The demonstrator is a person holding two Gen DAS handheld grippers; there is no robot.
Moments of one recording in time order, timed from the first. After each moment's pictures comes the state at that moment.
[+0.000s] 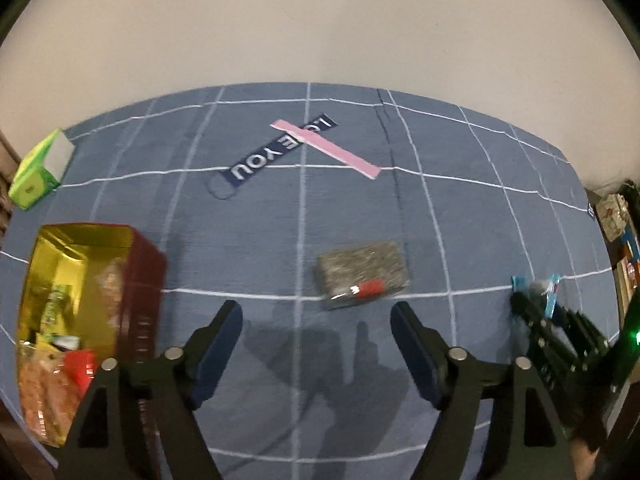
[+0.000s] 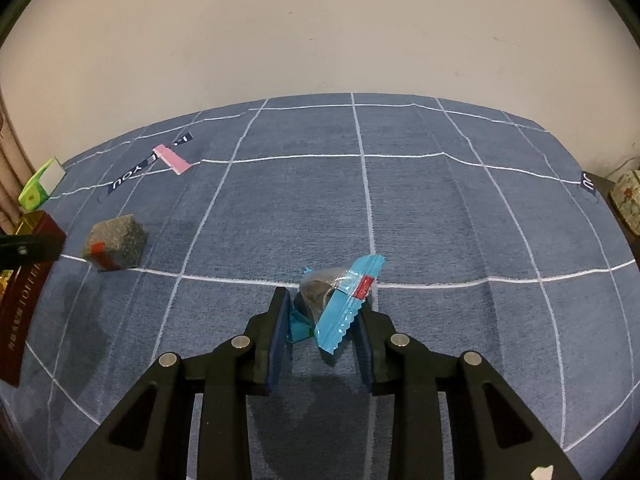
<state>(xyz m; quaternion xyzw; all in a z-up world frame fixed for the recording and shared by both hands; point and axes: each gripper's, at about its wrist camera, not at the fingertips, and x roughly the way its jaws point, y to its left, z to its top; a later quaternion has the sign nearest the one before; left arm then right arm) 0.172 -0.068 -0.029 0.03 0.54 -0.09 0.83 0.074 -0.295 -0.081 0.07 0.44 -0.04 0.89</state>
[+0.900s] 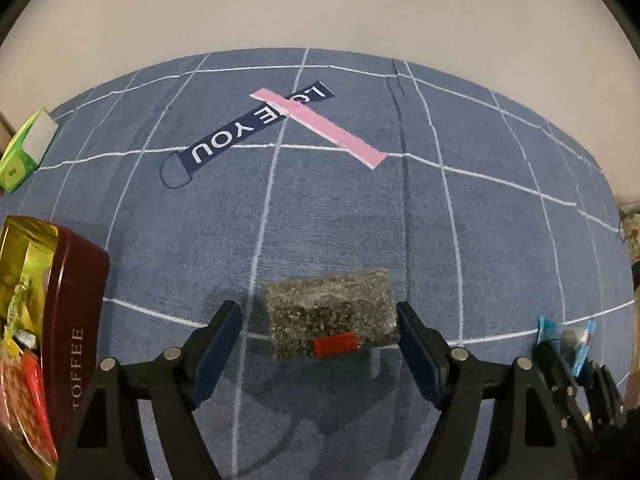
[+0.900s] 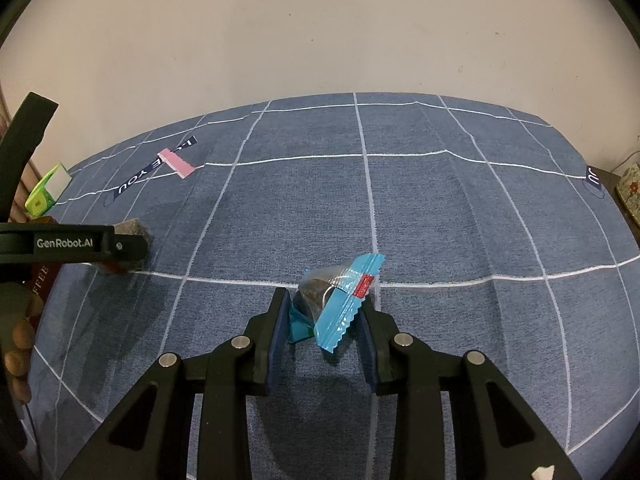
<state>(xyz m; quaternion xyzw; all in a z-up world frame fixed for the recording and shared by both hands) 0.213 -0.098 -0.078 0.02 0.57 -0.05 0.82 0.073 -0.298 -0.083 0.08 0.44 -0.04 0.90</state>
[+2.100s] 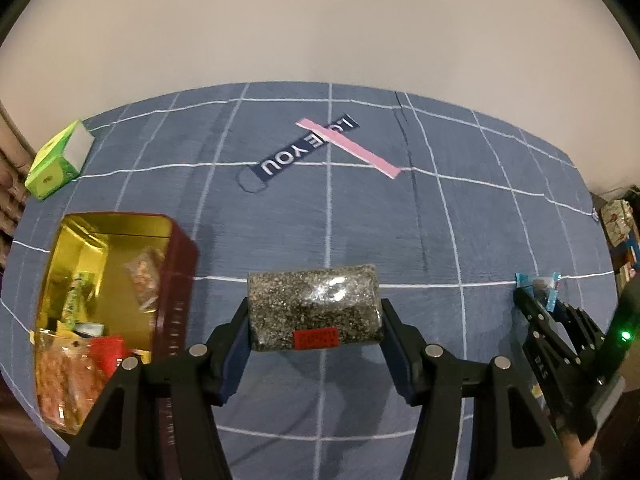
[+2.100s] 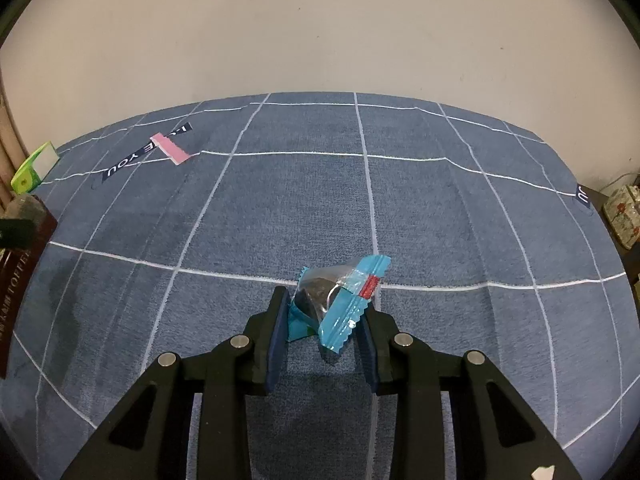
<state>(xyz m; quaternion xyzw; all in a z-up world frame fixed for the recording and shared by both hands) 0.165 -0.045 -0.008 0.03 0.55 -0.07 0.83 0.075 -0.286 -0.082 0.04 0.44 -0.06 0.89</state>
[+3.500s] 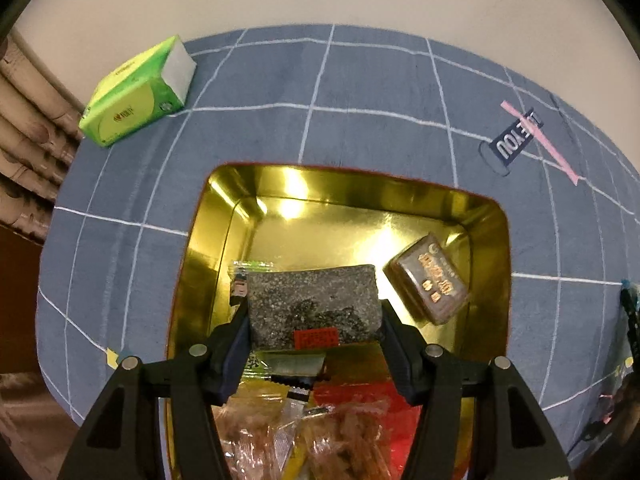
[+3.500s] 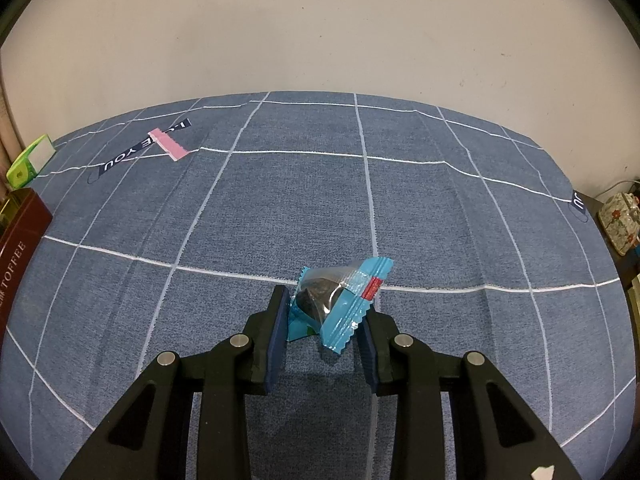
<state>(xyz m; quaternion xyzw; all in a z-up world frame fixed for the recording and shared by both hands) 0.212 0.144 -0.052 0.04 0.62 0.01 0.78 0.075 -0.284 -0.083 0.02 0.45 -0.07 0.89</state>
